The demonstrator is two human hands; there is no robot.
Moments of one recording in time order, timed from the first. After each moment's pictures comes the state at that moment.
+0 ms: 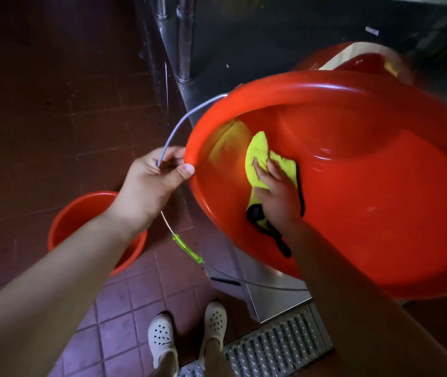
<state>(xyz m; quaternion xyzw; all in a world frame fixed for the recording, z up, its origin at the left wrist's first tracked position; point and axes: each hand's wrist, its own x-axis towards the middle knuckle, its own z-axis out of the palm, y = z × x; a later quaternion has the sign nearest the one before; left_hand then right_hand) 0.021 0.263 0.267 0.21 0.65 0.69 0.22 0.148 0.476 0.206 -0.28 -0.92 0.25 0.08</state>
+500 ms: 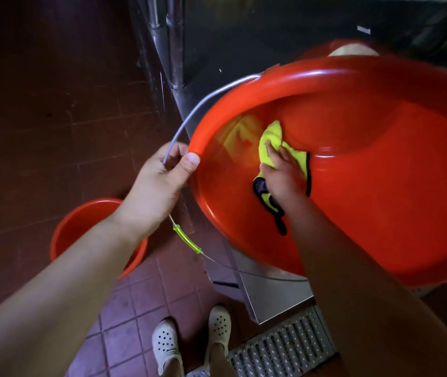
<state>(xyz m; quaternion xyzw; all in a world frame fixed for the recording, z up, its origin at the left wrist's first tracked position) 0.035 0.275 0.289 0.22 0.63 0.69 0.27 0.121 0.515 0.221 -0.42 -0.89 0.17 0.00</state>
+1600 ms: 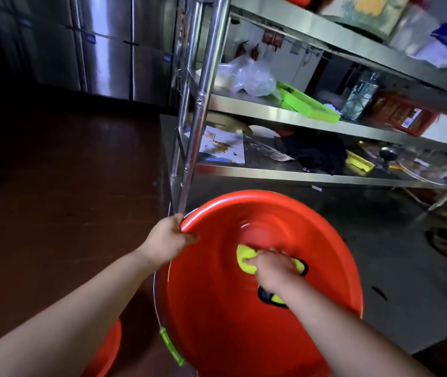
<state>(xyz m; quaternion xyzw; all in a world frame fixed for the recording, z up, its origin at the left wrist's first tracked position) 0.009 0.301 0.431 0.21 0.79 0.53 0.20 0.140 0.512 0.417 -0.20 -0.95 -0.11 -0.20</state>
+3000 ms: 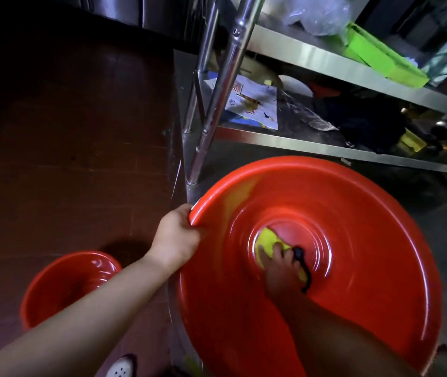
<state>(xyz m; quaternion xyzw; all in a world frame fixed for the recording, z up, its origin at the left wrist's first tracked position) -0.011 0.317 0.395 0.08 0.75 0.61 0.23 0.118 0.548 0.286 -0.22 -0.97 -0.10 -0.05</state>
